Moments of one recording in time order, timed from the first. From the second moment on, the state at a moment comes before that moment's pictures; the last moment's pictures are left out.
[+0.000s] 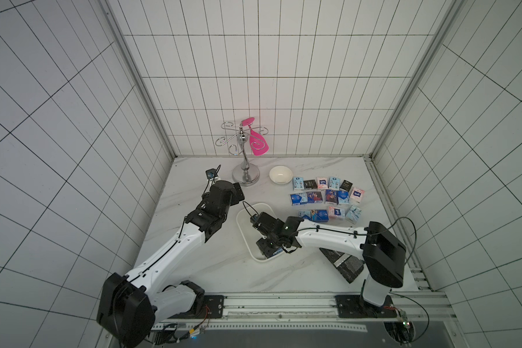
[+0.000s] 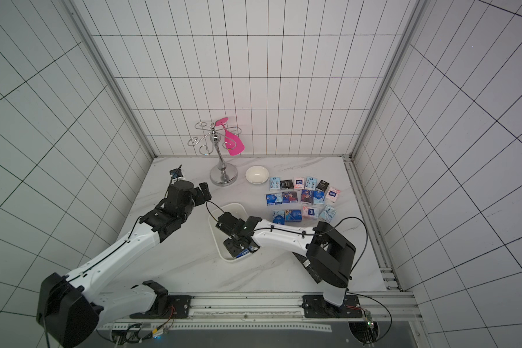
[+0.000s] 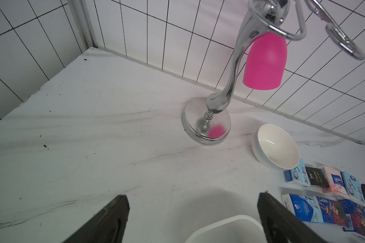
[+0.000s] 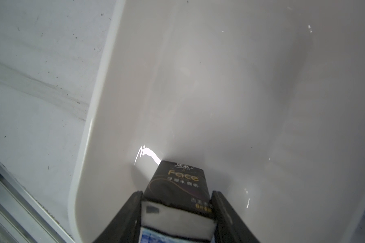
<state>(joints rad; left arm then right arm) -0.46 1.17 0.89 -0.26 -0.44 -0.57 1.20 1.77 1.24 -0.63 0.07 0.30</state>
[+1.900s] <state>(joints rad) -0.46 1.16 0.89 -0.26 -0.44 -0.57 0.73 2.05 1.60 -0.76 0.10 0.23</state>
